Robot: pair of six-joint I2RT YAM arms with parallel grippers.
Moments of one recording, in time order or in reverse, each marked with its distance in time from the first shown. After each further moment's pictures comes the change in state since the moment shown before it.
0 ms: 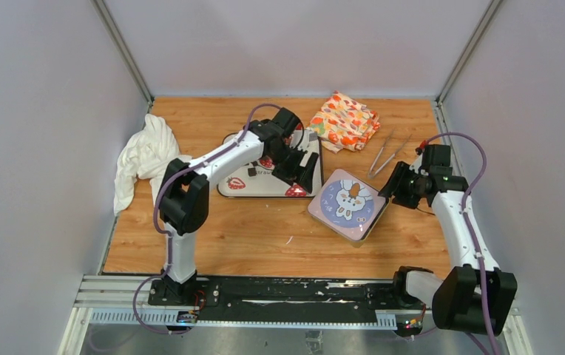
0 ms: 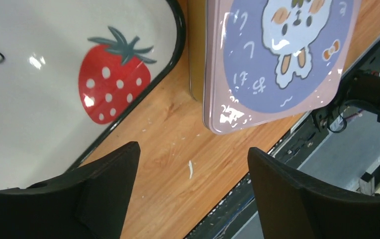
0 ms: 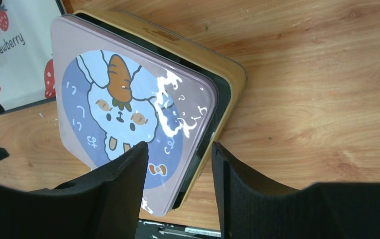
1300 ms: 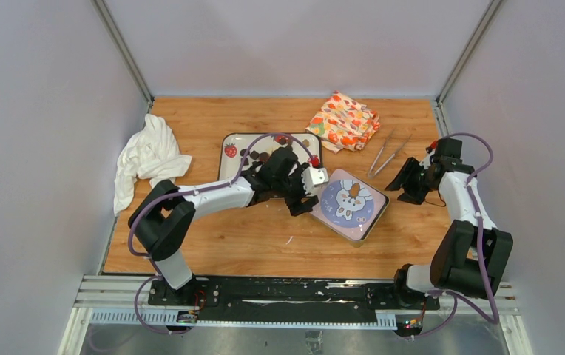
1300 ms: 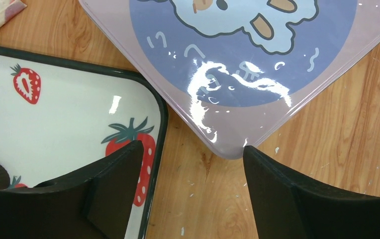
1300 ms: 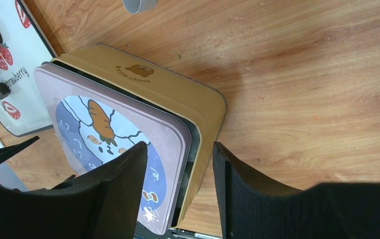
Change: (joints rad) left arm -0.155 -0.288 -0.662 0.775 -0.070 0.610; right arm -0.158 0.230 0.068 0.037 -0.122 -0.022
